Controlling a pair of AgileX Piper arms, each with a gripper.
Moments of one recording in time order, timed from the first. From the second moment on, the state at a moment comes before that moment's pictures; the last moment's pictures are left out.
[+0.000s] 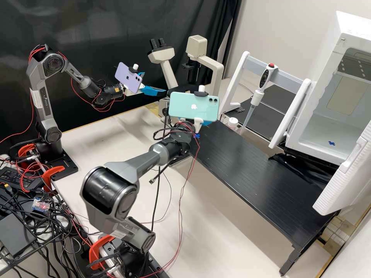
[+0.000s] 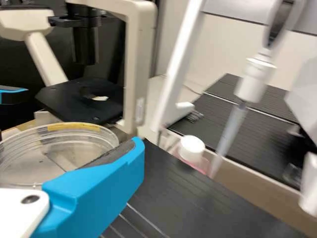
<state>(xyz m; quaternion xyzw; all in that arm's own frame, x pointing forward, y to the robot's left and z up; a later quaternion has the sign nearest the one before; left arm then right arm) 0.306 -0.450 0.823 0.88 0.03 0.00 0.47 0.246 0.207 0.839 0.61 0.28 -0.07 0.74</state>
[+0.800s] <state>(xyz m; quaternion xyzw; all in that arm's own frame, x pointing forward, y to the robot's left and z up) 0.306 -0.450 0.823 0.88 0.03 0.00 0.47 0.316 0.285 0.714 0.58 0.15 0.00 0.80</state>
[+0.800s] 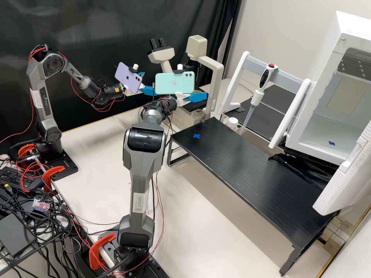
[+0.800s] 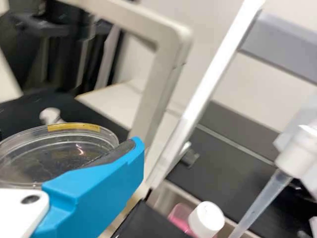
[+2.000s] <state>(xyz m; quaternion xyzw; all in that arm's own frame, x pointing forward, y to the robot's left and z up) 0.306 -0.450 0.823 0.88 0.03 0.00 0.47 0.387 0.262 0.609 0.68 0.18 0.02 0.71</state>
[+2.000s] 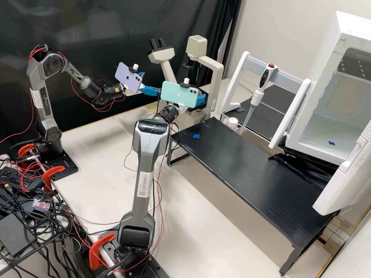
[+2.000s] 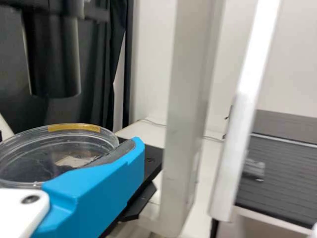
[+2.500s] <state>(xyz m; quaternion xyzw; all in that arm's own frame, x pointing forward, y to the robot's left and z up) 0.306 -0.450 0.823 0.88 0.03 0.00 0.47 0.420 0.272 0.575 0.67 0.17 0.02 0.73</state>
